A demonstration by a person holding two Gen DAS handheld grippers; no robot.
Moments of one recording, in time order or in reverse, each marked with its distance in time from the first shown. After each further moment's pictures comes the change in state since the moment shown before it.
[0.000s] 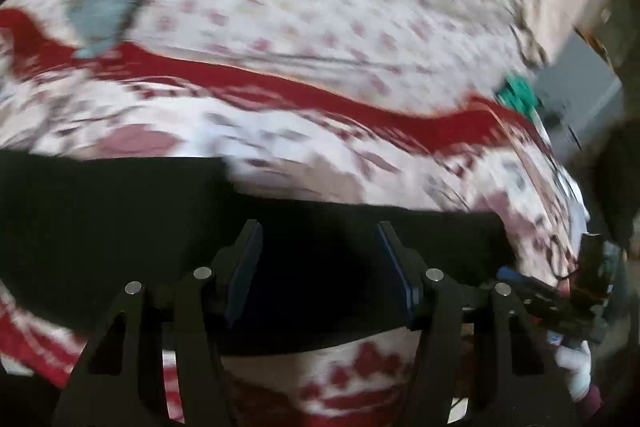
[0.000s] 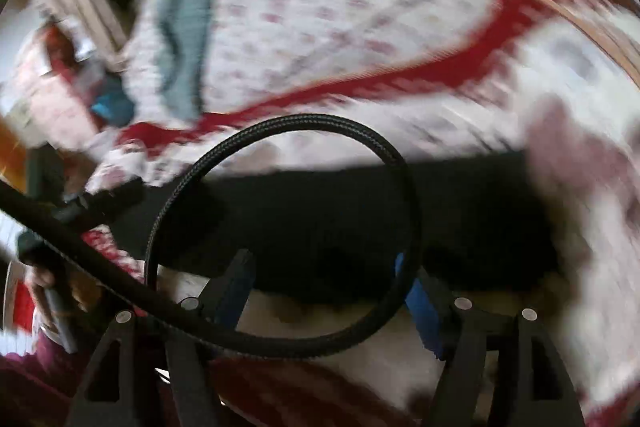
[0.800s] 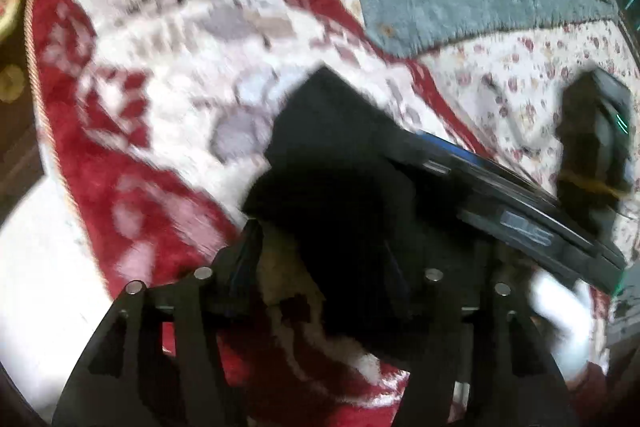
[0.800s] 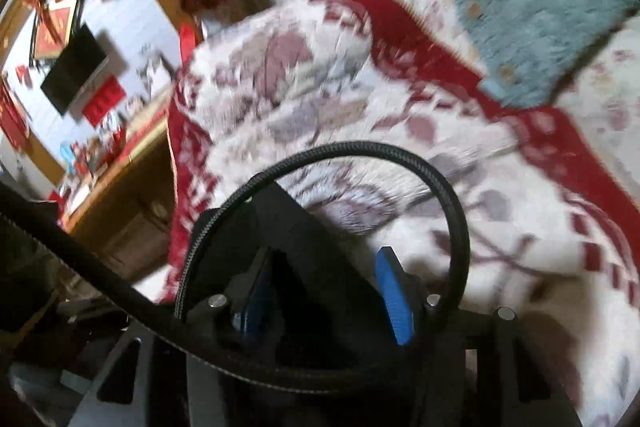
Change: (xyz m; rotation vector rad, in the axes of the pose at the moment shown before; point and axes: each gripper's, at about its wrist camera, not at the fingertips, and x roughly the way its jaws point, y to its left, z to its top) left arm -0.104 0.239 -0.060 -0.595 -0.174 0.419; right arm 0.305 0.424 0.076 -0.733 0.268 0.501
